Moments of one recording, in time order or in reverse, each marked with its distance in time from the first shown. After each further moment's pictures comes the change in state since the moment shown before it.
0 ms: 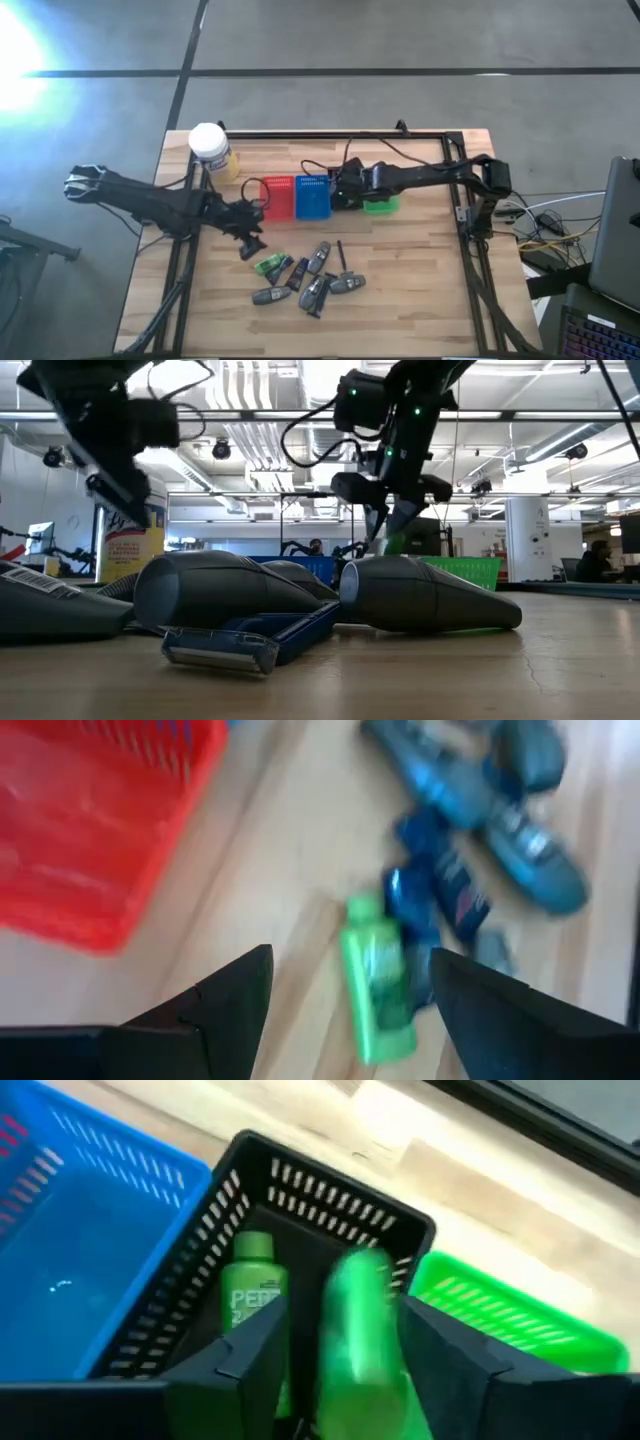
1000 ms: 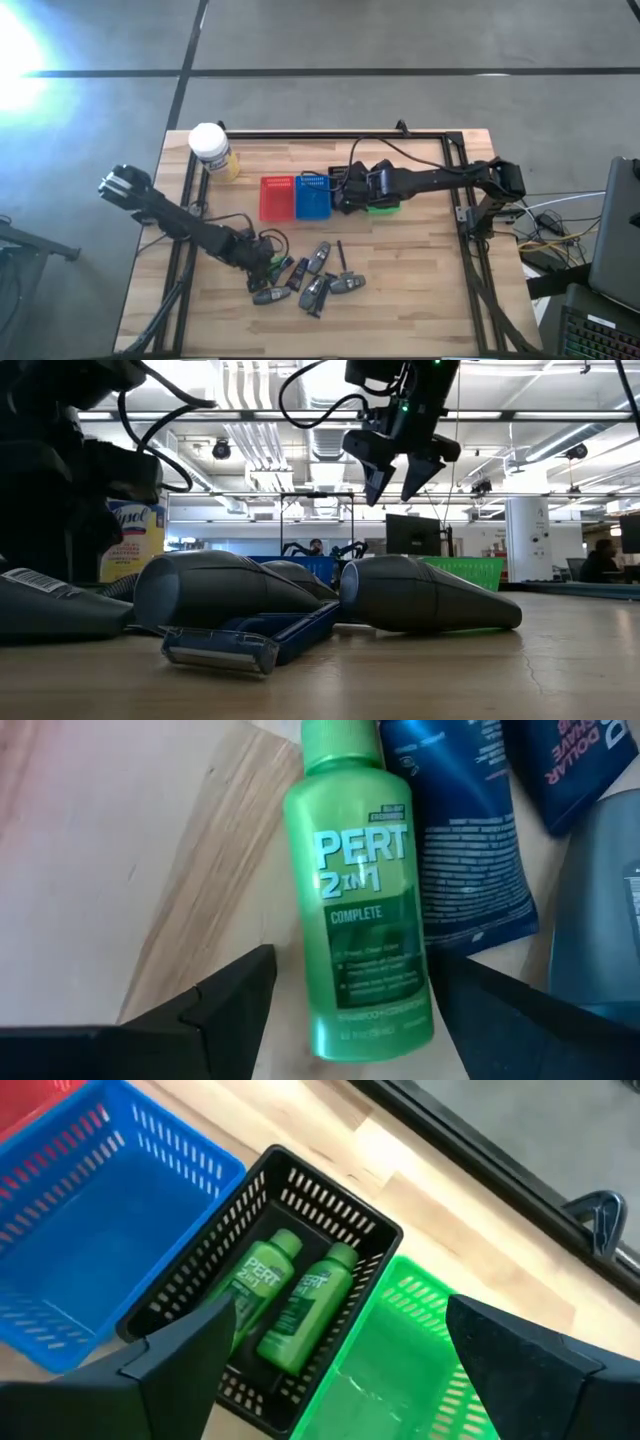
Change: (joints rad) left arm -0.300 0.481 0.059 0.109 -0.133 -0.200; right arm 0.079 -0.091 0.074 -0.186 0.078 -0.079
